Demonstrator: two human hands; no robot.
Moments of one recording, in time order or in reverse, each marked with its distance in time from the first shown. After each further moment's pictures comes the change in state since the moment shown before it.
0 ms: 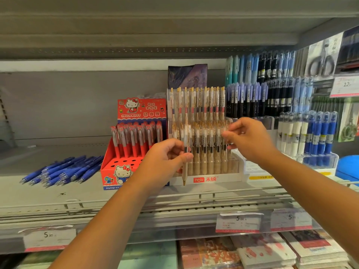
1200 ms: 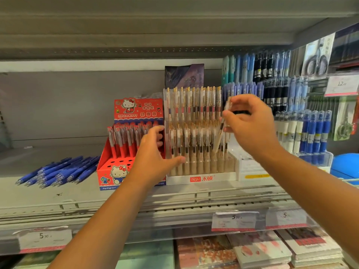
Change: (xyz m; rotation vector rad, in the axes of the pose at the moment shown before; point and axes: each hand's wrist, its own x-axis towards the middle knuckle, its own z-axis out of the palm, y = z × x) left_hand 0.011 -0.009 -0.005 0.321 0.217 -0.028; right_hand -0.017 -0.052 -0.007 0.162 0.161 -0.172
